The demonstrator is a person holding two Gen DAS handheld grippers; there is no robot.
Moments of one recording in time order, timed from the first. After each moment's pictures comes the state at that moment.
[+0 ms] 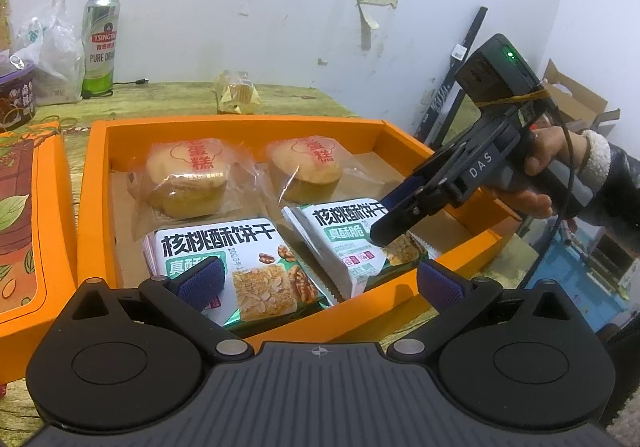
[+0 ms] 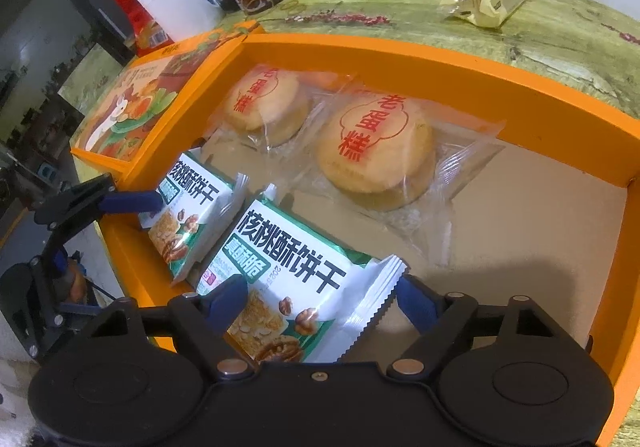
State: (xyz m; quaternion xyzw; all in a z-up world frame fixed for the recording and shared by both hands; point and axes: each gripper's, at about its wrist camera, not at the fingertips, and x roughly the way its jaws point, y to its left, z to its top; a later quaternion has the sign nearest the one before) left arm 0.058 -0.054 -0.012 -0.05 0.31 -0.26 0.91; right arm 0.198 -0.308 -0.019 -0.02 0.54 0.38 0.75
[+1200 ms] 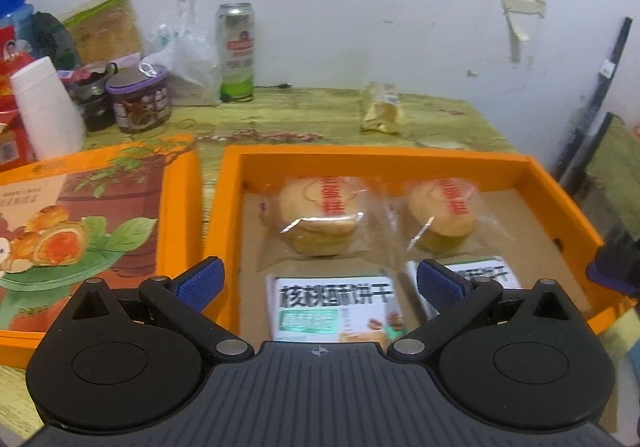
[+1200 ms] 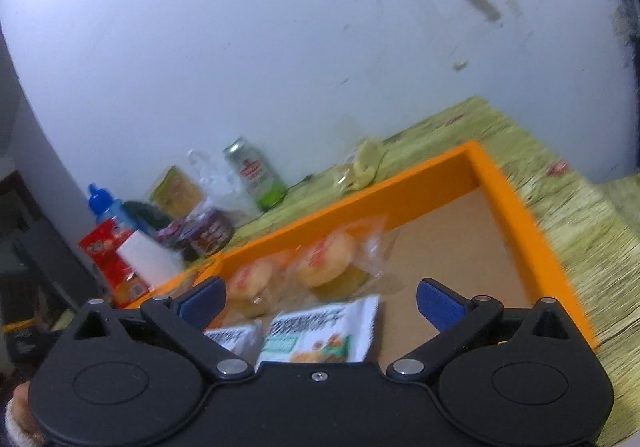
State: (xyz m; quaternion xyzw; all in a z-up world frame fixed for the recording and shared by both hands) left arm 0.090 -0.062 0.027 -0.03 0.35 -0.01 0.94; right arm 0.061 -0.374 -0.017 0.25 0.27 0.21 0.90
